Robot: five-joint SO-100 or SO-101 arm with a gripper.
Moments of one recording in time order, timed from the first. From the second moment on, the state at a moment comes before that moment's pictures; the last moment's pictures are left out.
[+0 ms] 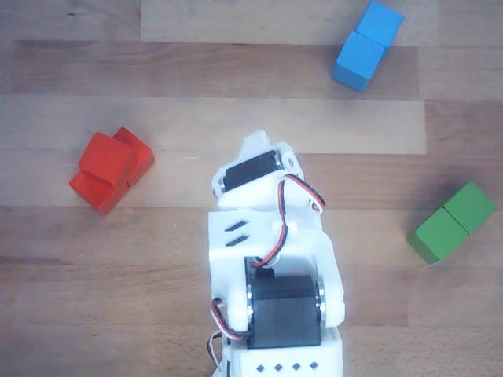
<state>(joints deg) -6.0 167.7 144.3 72.2 -25.8</state>
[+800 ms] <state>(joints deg) 0.8 195.7 178.3 58.5 -11.7</state>
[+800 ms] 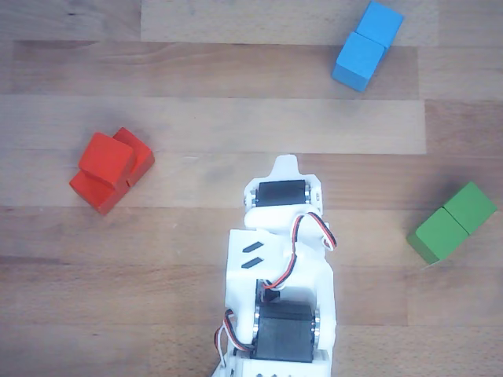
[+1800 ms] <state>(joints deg) 0.8 195.7 180.8 70.2 -7.0</state>
